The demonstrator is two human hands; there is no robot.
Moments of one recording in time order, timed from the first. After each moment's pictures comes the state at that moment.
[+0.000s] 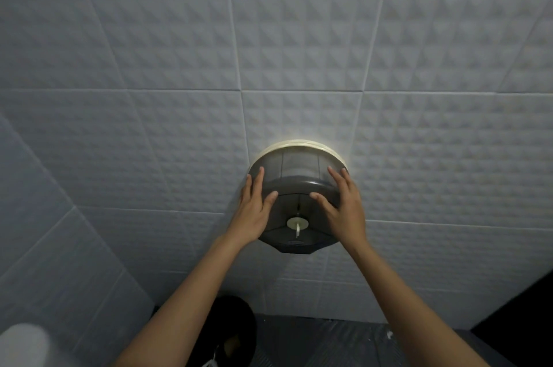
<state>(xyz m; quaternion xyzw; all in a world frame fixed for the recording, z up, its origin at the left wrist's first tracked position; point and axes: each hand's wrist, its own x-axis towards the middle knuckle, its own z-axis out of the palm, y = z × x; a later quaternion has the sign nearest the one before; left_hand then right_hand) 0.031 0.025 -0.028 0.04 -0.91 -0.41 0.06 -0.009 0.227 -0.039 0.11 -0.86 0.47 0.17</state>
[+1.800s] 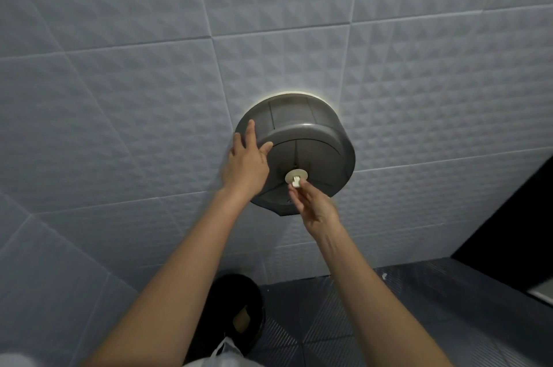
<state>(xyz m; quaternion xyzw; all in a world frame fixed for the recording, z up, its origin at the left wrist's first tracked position) 0.012 0.022 -0.023 0.04 -0.96 -0.25 0.12 0.030 0.153 -0.097 -0.23 -0.30 0.92 -0.07</state>
